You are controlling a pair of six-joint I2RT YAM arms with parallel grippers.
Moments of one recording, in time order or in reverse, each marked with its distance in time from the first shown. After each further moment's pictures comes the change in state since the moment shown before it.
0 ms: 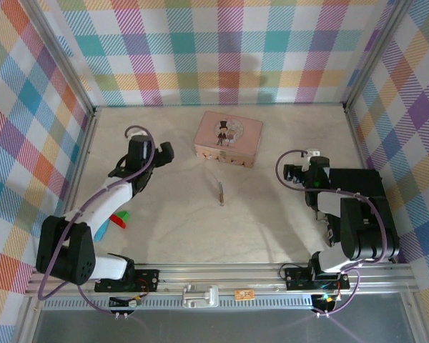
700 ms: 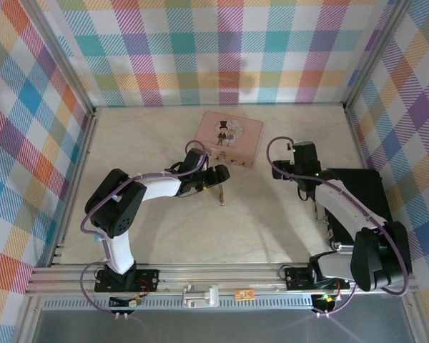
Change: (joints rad) left arm -0.337 0.498 0.168 0.147 0.476 -0.446; right arm 0.194 -0.202 0.319 -0.764 0.145 0.095
